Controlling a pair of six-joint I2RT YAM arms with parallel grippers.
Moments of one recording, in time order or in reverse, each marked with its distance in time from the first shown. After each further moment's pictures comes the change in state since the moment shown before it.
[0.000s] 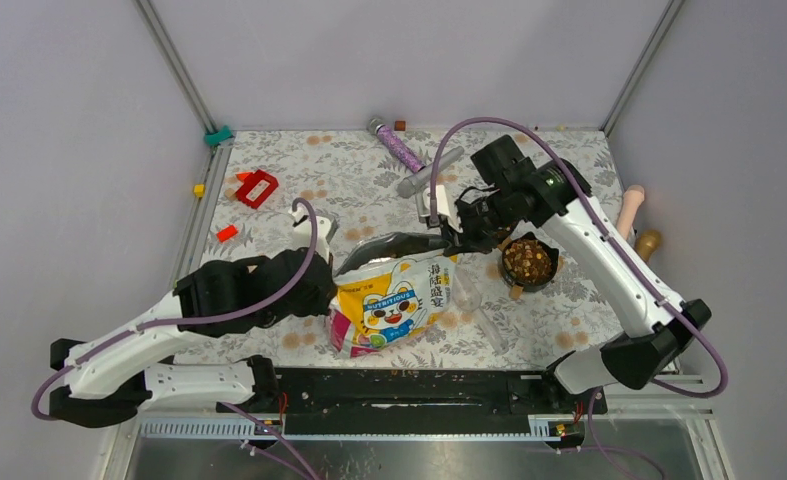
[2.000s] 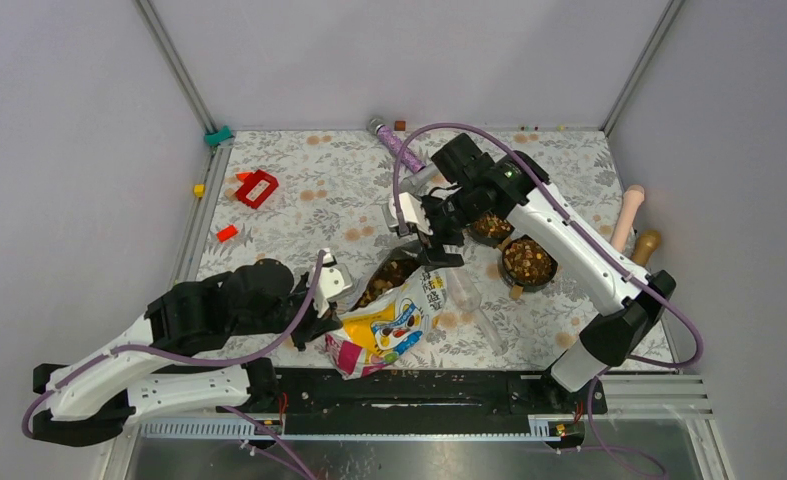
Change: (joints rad) left arm 0.018 -0.190 -0.160 0.169 0.509 0.618; right arm 0.130 0.121 0.090 0.077 0.048 -0.059
